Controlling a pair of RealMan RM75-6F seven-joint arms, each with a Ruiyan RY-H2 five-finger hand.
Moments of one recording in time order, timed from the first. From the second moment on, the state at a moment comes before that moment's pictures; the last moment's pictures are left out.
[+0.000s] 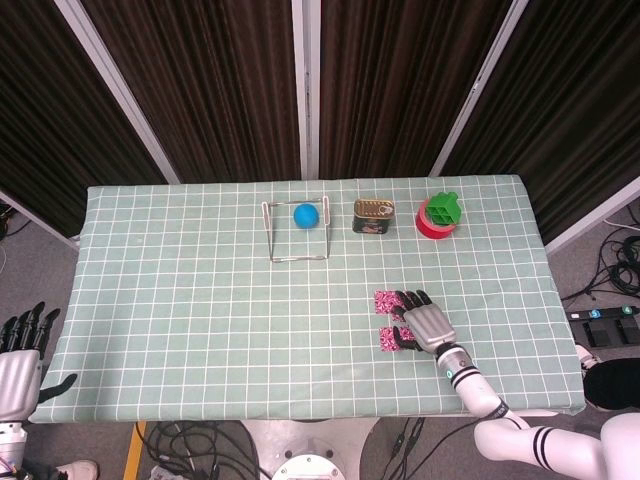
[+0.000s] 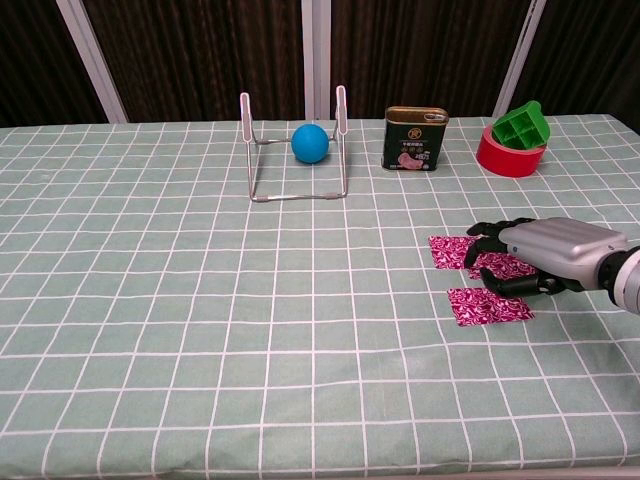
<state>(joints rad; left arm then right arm) 0.03 -1.21 -0.02 -1.59 1.46 1.54 0.13 0.60 -1.59 0.03 -1.34 -1.10 0.85 -0.41</state>
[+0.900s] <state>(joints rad) 0.02 -1.21 -0.02 -1.60 1.46 1.54 0.15 0.57 -1.50 0.05 -1.40 -1.13 0.90 -0.35</state>
